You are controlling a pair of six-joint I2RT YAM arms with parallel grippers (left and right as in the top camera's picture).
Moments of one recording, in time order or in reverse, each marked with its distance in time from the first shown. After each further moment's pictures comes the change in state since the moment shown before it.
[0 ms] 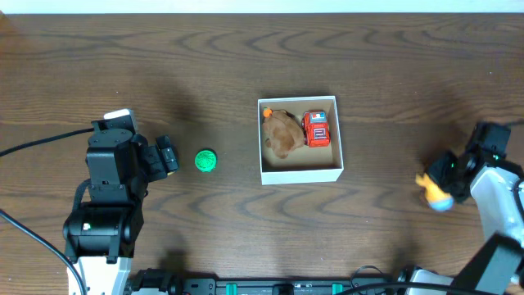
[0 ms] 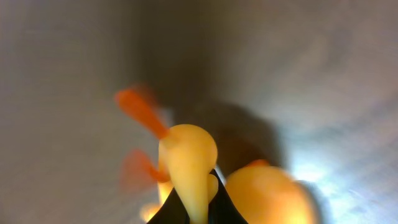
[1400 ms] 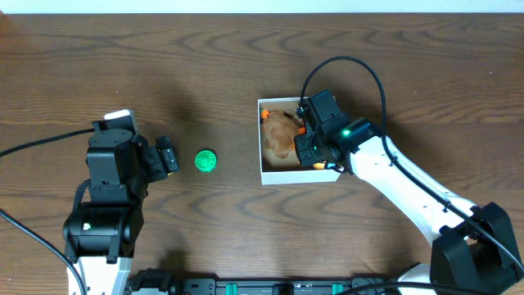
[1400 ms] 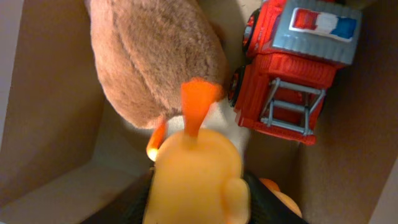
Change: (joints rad) left arm 0.000 0.000 0.000 -0.006 0.000 0.000; right arm 0.954 0.199 0.306 -0.028 0.045 -0.153
